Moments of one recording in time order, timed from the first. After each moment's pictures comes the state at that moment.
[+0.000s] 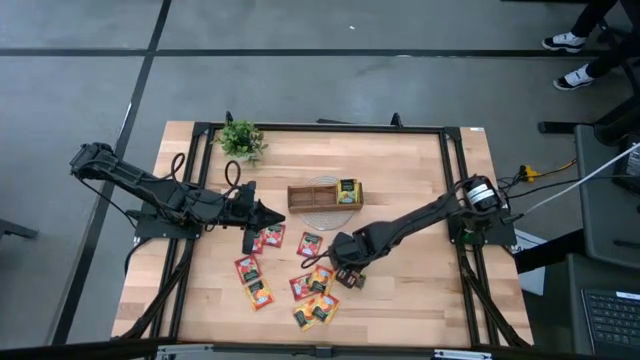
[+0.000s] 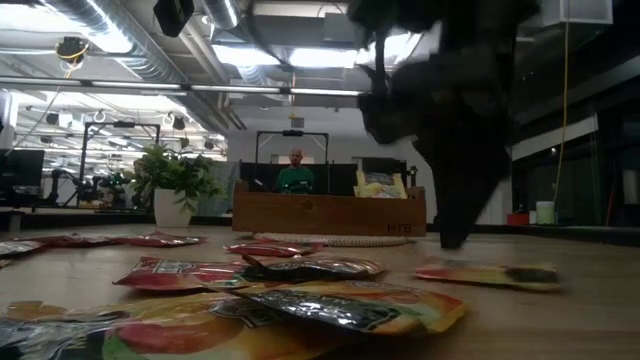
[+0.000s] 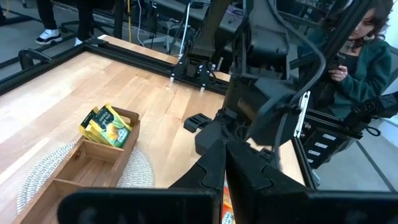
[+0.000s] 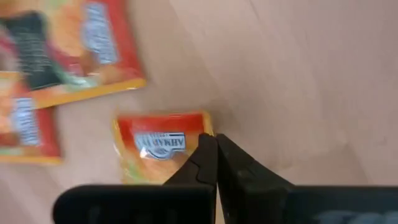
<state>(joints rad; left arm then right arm) -0.35 0.95 0.71 -0.02 -0.40 -0.43 0.32 1.95 1.30 -0.67 -0.04 0.88</state>
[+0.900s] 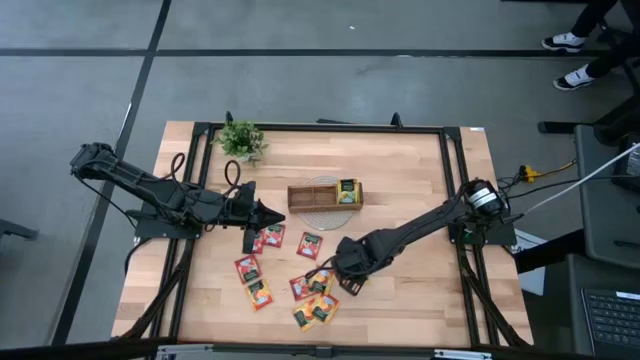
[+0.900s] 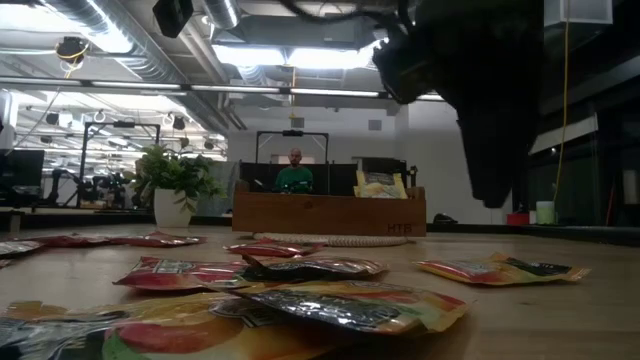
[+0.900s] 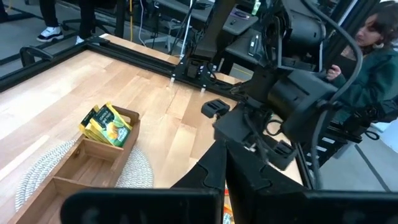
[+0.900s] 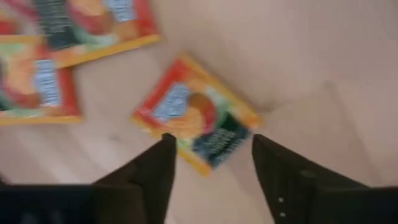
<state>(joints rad) -0.35 0.95 0.71 -0.02 -0.41 -0.45 0.39 1.96 1.44 -0.92 0.00 0.99</state>
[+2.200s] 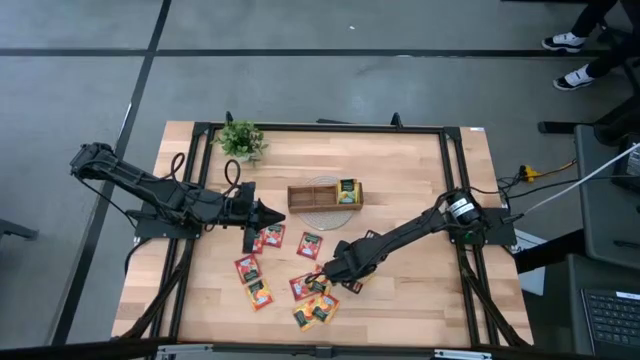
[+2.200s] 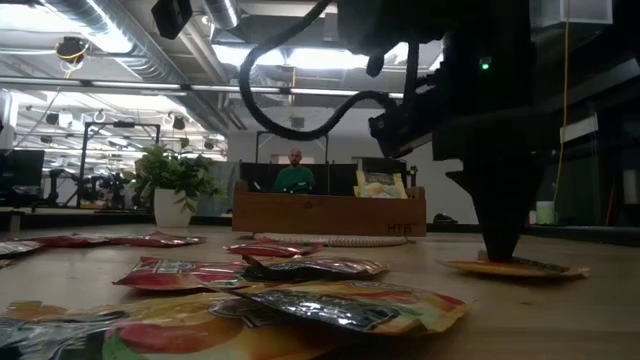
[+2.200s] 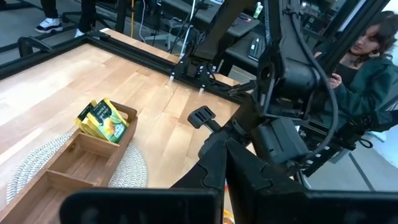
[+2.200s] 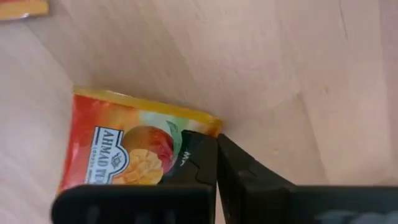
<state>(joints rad) -0.35 0.95 0.71 -0.02 -0.41 -0.50 0.39 2.12 1.52 -1.07 0.06 0.87</state>
